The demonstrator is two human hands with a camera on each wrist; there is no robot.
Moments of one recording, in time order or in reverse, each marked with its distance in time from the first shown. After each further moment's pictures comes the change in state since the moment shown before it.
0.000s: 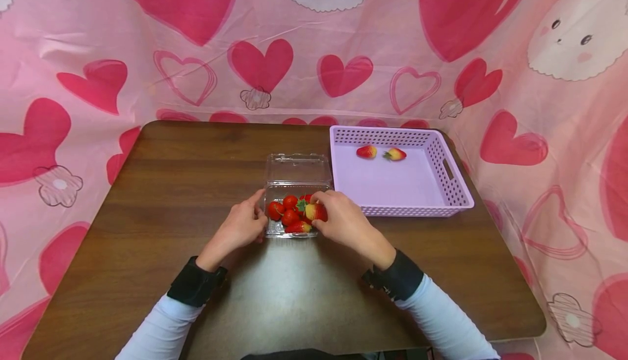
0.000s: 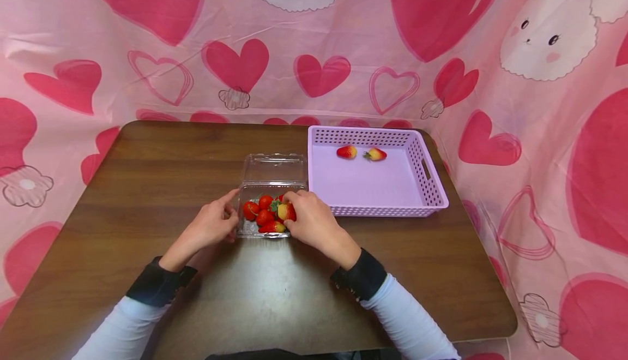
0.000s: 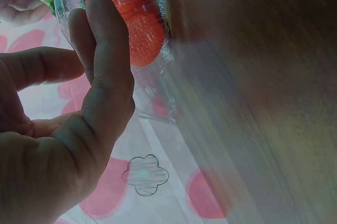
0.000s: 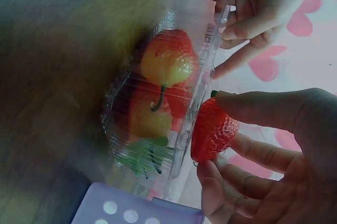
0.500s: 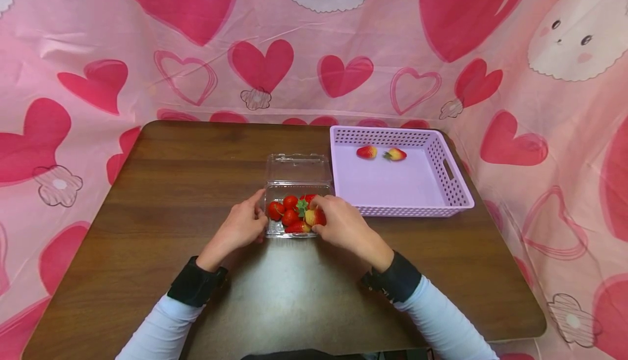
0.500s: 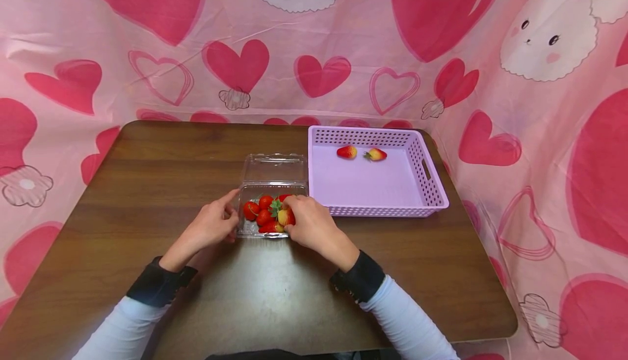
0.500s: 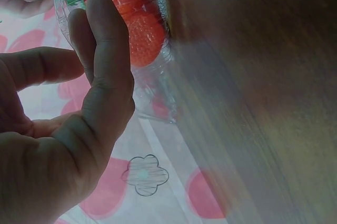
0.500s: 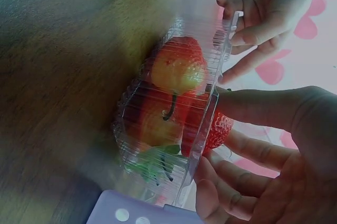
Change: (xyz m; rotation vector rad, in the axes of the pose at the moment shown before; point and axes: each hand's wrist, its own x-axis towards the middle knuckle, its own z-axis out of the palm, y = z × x) left_hand 0.000 0.000 0.000 -0.013 -0.003 -0.013; right_hand -0.001 0.002 0.009 -0.054 -0.035 -0.014
